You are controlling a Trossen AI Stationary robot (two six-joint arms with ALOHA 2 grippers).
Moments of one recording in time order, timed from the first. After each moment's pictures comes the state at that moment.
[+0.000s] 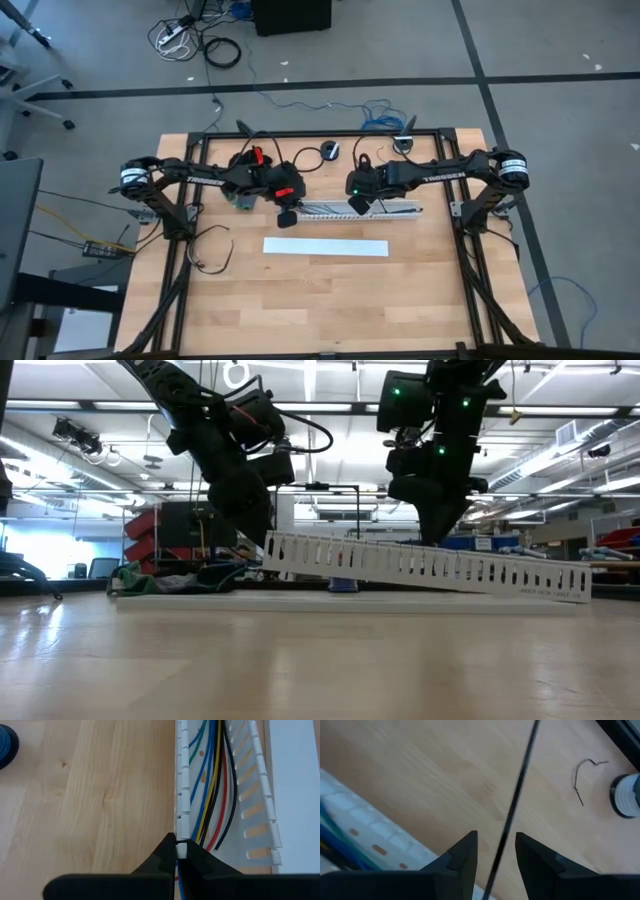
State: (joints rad) left arm 0.25 1.60 0.89 -0.21 0.10 0.13; right arm -0.11 1.63 1.13 -0.82 0.47 0.63
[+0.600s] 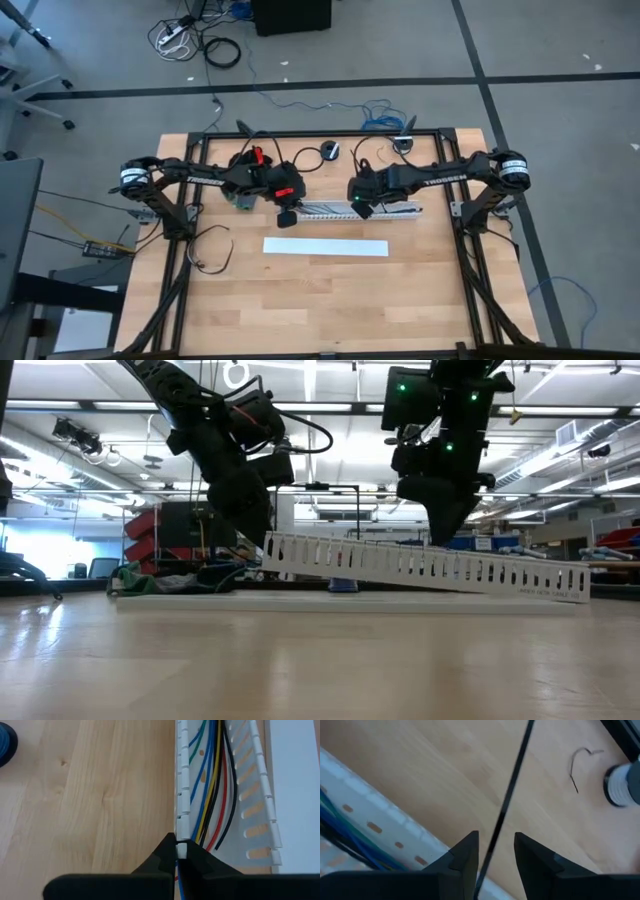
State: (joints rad) left arm 0.25 1.60 0.89 -0.22 0.10 0.13; right arm -0.08 1.63 1.13 -0.89 0.49 0.67
